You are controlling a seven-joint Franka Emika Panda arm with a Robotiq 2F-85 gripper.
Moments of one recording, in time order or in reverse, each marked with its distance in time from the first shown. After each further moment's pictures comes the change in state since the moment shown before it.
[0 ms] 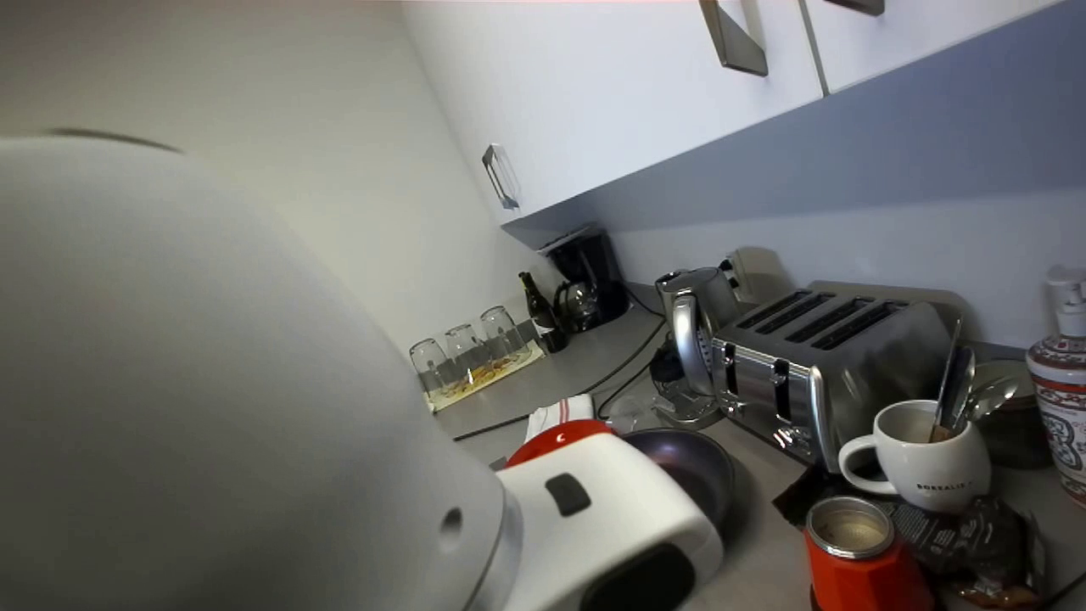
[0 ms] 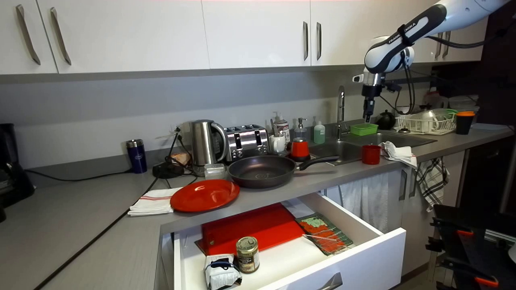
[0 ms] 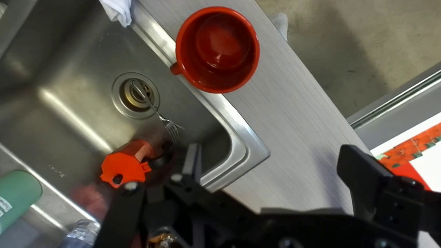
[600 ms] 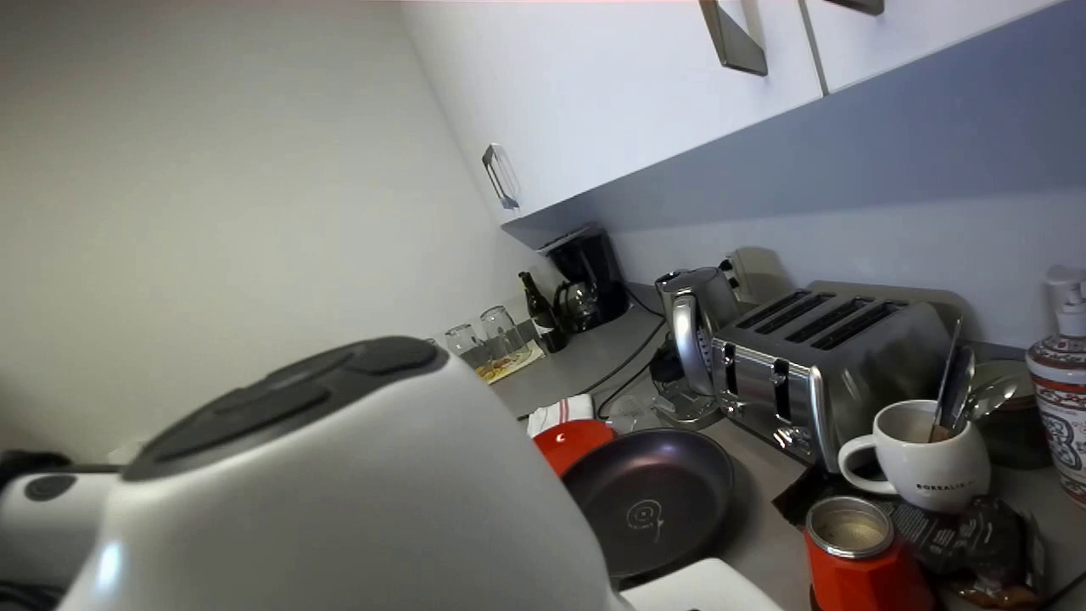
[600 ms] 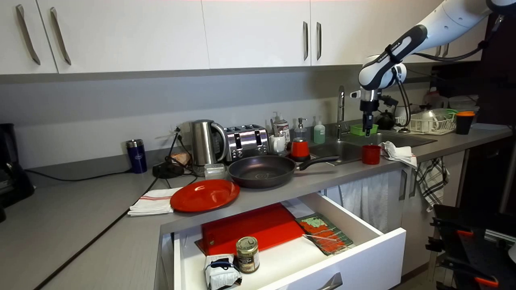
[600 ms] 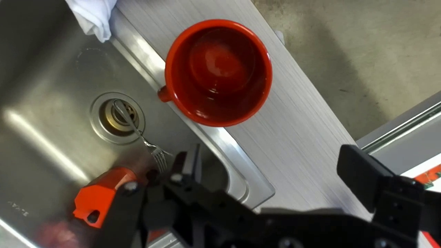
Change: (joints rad) arm -0.069 0.139 0.044 0.006 0.049 0.049 -0.067
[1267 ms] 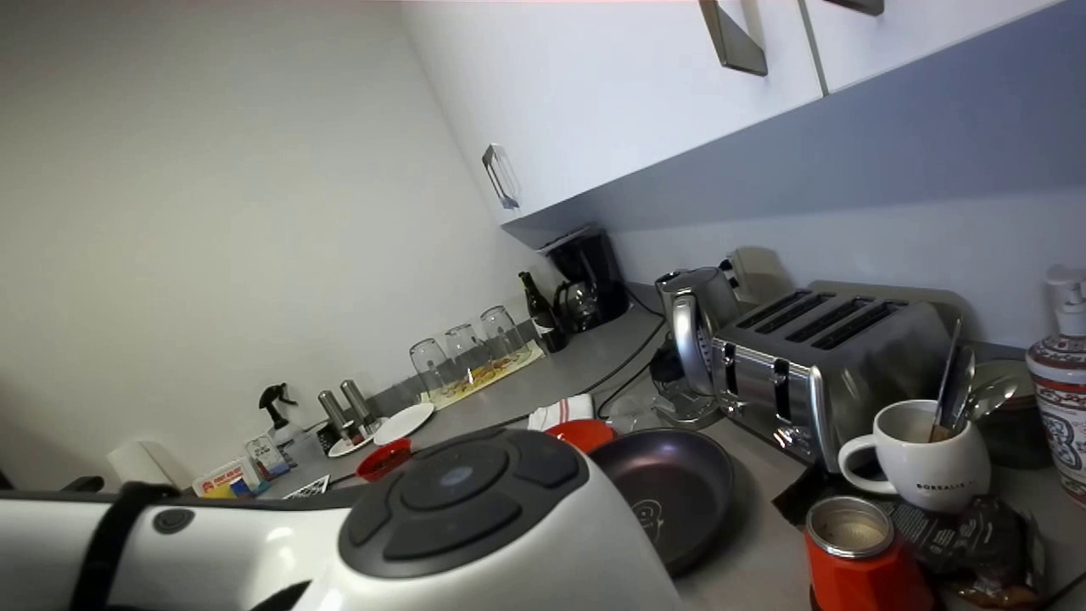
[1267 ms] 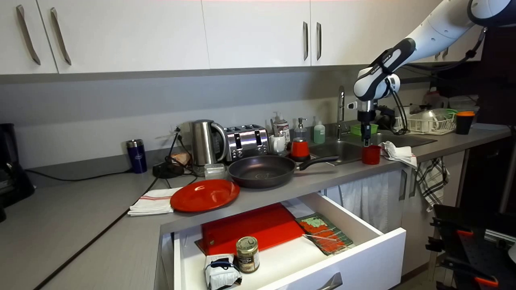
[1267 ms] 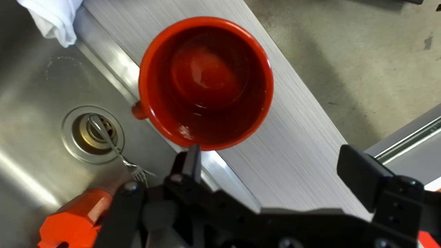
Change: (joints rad) arm -0.050 0.097 0.059 0.018 0.018 0.008 -0.013
